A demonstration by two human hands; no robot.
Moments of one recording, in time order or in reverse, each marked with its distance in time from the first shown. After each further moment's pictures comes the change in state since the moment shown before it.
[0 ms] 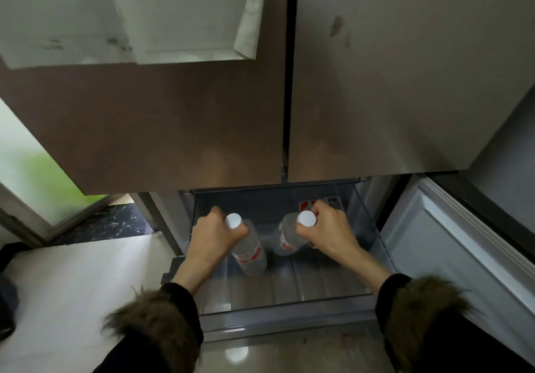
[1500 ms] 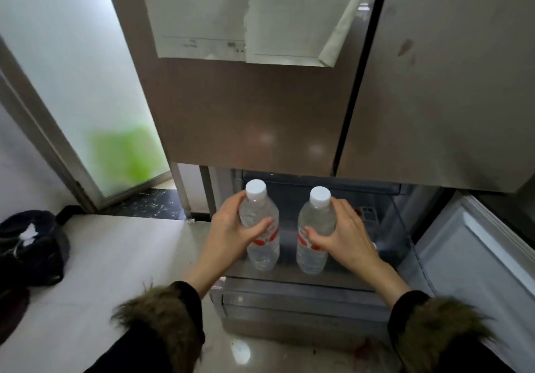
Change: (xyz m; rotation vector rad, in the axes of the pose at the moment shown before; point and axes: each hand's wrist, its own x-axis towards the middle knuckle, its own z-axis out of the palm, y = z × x) left_hand -0.065 -0.045 -0.037 -0.408 0.211 0.294; right_hand -0.053 -0.041 0.008 0.081 0.028 -0.432
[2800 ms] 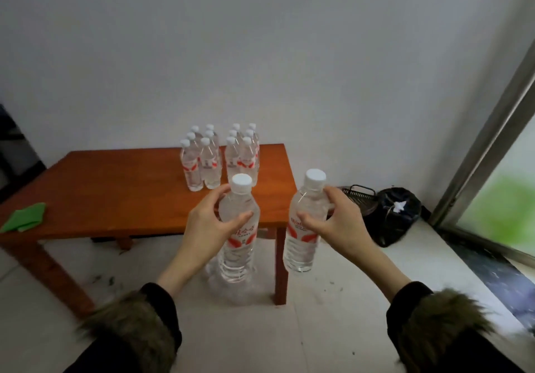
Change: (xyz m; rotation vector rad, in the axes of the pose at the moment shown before) left_hand -0.597 -0.021 -0.523 0.444 1.162 -0.768; right_hand -0.341 -0.596 0.363 0.547 -0.902 -0.936
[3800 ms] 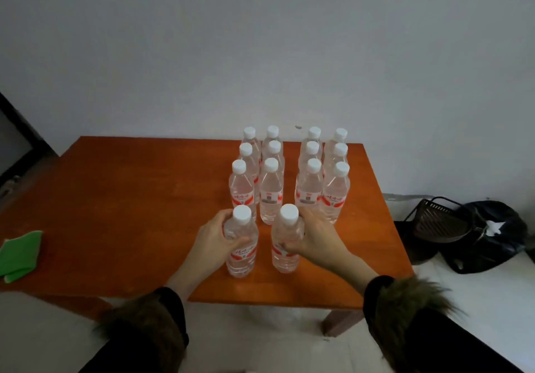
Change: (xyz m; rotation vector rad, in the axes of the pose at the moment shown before) left_hand 0.306 -0.280 -0.062 0.104 -0.169 -0.465; right_hand 0.315 0.045 0.333 -0.121 -0.484 0.034
